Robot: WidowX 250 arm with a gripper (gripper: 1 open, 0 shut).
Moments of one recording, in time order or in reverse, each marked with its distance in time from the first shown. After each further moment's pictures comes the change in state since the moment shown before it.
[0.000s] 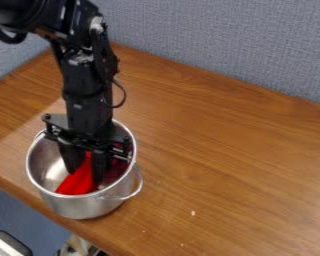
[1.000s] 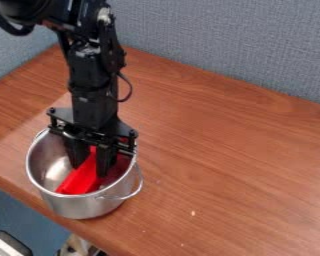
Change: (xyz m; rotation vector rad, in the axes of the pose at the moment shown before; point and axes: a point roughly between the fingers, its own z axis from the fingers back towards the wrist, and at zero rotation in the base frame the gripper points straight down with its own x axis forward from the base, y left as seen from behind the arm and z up) arm 0.001 -0.006 0.006 0.006 0.014 -0.007
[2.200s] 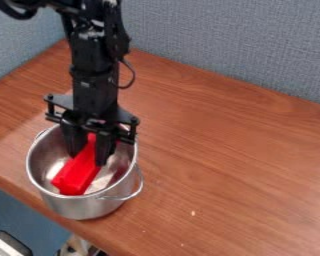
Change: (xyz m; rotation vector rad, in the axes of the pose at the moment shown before) arm 0.001 0.003 0.019 0.040 0.014 0.047
